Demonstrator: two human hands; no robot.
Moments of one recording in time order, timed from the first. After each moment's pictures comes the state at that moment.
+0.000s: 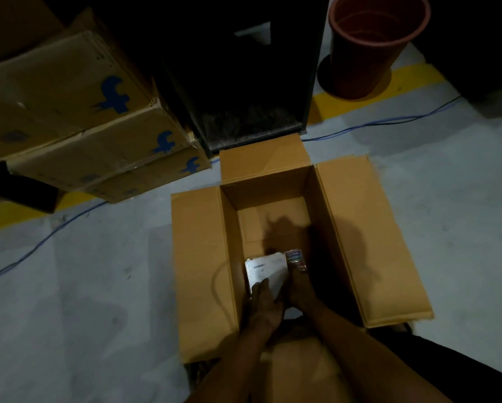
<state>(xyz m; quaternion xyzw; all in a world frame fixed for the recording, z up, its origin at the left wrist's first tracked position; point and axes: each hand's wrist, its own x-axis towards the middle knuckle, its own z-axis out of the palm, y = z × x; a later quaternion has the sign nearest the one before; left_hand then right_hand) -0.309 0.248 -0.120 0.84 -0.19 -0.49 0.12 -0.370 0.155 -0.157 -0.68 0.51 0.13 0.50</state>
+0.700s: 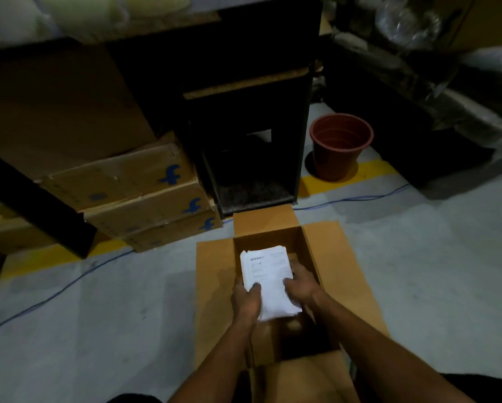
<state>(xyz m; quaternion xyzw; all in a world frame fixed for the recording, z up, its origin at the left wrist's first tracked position) -0.268 0.225 0.033 0.81 -0.03 -0.35 0.47 -0.363 0.116 0.050 -0.68 0.46 0.00 0.57</state>
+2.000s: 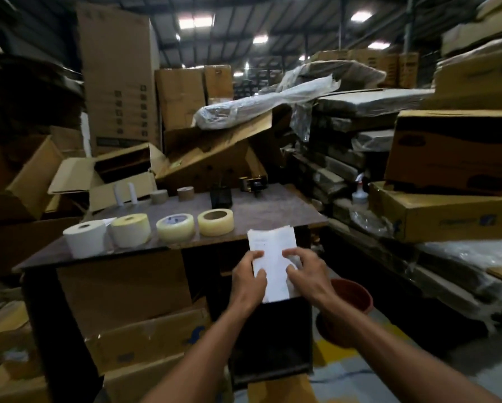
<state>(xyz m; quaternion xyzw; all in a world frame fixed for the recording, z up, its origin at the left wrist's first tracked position) -0.170 0.127 0.411 0.73 -0.40 -0.05 0.55 -0.282 0.022 0.410 -0.80 0.32 -0.40 0.33</state>
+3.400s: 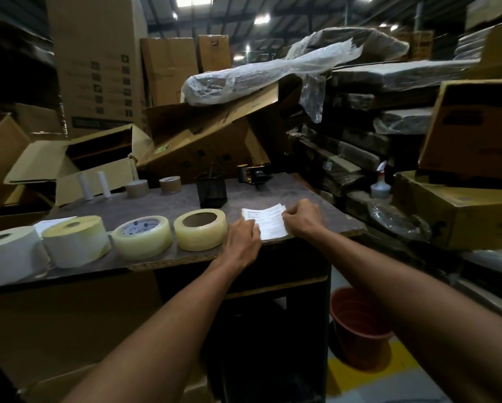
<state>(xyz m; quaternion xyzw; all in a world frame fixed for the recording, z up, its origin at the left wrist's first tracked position) -0.019 -0.035 0.436 0.81 -0.46 0.07 0.36 -0.118 -0.160 0.459 -0.78 0.43 -0.34 0.30</state>
